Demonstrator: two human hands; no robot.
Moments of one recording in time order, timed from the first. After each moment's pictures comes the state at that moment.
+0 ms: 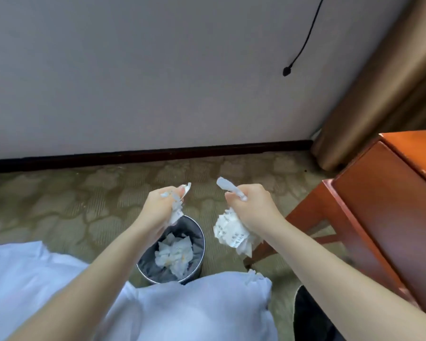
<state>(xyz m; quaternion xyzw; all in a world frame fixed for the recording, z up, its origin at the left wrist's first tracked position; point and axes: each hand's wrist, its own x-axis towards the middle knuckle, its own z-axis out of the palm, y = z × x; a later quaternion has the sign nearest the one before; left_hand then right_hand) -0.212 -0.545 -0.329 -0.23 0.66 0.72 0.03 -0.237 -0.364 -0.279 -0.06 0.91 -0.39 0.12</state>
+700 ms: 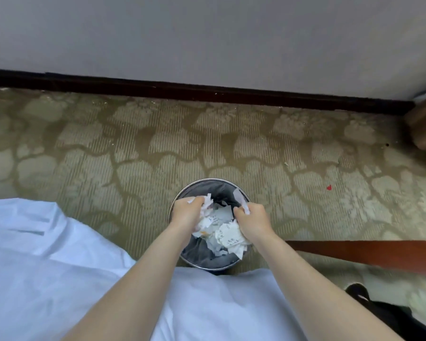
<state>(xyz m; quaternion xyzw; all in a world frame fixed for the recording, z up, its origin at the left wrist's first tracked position) -0.235 -0.607 -0.516 -0.49 0.57 0.65 0.13 -0.278 -0.474 -0.516 0.09 0.87 -0.35 0.32</state>
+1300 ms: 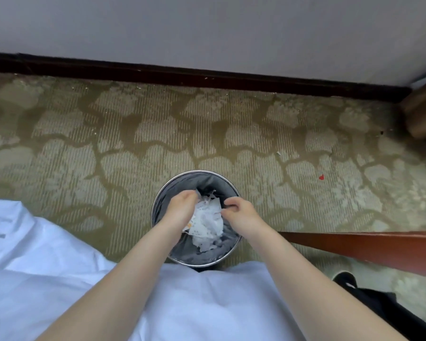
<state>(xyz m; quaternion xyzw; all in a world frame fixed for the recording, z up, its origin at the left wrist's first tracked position) -0.248 -0.595 -0.528 -0.43 0.63 0.61 0.19 -0.289 -0.465 -0.524 0.09 0.82 -0.37 0.43</state>
